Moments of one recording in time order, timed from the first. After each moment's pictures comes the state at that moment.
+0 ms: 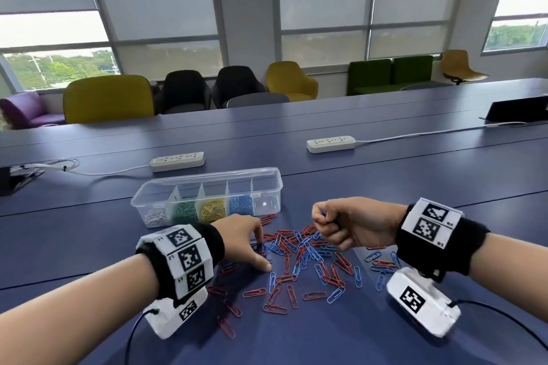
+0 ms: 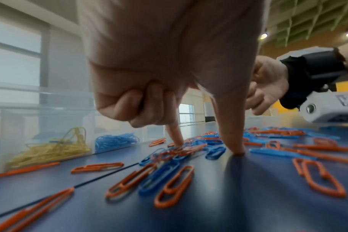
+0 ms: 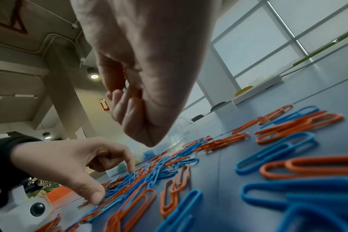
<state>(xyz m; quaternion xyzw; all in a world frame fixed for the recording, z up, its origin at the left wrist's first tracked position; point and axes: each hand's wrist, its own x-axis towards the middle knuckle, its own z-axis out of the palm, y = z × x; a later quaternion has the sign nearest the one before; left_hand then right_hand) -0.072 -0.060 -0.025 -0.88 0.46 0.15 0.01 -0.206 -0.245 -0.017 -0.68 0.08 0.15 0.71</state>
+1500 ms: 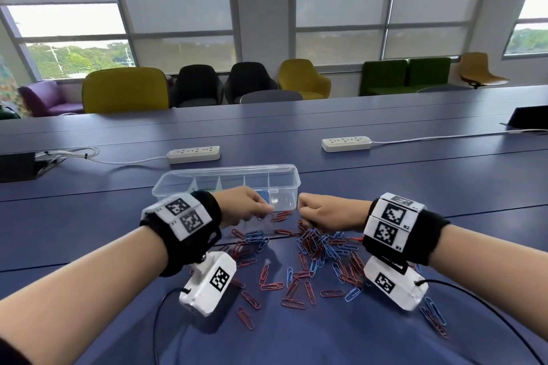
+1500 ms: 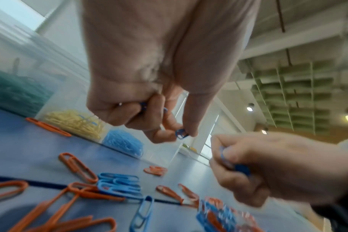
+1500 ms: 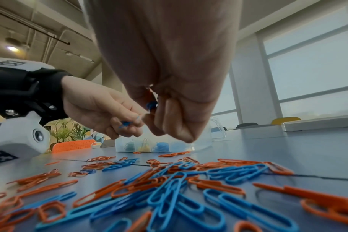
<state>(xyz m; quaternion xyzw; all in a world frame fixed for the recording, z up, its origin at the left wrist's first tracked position) -0.038 -0.052 -0.010 -0.85 0.32 0.29 -0.29 -0.150 -0.205 -0.015 -0.94 0.07 0.10 0.31</state>
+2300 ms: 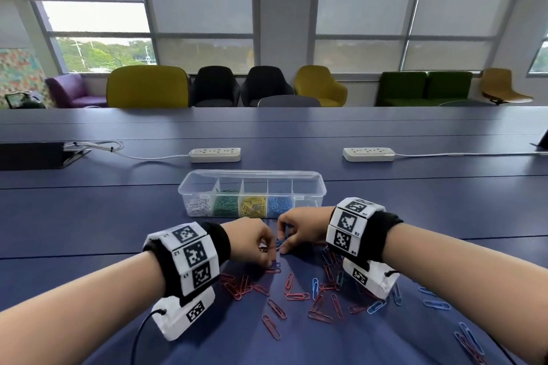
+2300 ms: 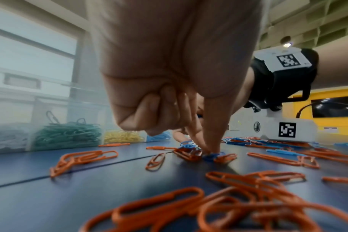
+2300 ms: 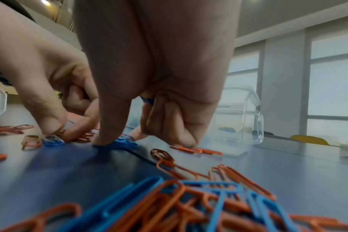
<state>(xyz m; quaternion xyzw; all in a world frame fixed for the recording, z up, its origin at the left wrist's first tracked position) -0.045 -0.010 -0.025 -0.85 0.48 0.19 -0.05 -0.086 -0.162 -0.031 -0.97 -0.03 0.17 0.15</state>
